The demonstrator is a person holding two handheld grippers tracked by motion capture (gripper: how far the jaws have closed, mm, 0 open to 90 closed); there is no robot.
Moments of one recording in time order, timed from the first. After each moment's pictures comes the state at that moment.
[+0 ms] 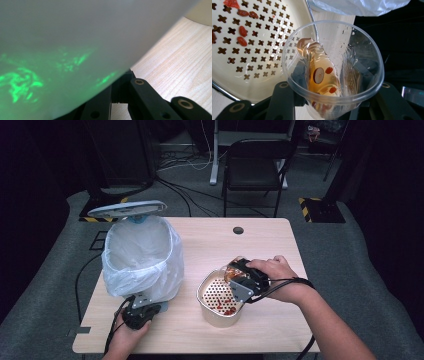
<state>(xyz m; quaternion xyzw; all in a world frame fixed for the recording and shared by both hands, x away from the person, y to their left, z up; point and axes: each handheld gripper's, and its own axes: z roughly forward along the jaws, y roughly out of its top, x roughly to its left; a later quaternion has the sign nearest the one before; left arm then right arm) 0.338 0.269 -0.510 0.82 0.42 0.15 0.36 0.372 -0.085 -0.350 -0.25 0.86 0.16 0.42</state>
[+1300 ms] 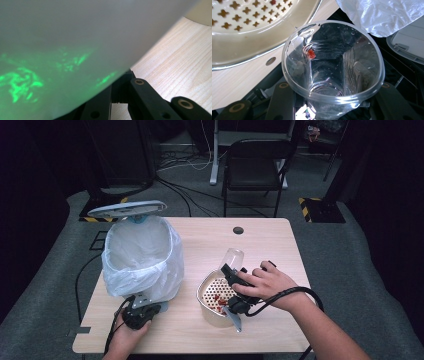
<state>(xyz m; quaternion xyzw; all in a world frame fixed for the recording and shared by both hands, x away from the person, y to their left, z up) 0.338 0.269 -0.510 0.82 0.42 0.15 0.36 0.347 -0.066 -0.389 -0.43 0.69 -0.06 0.57</state>
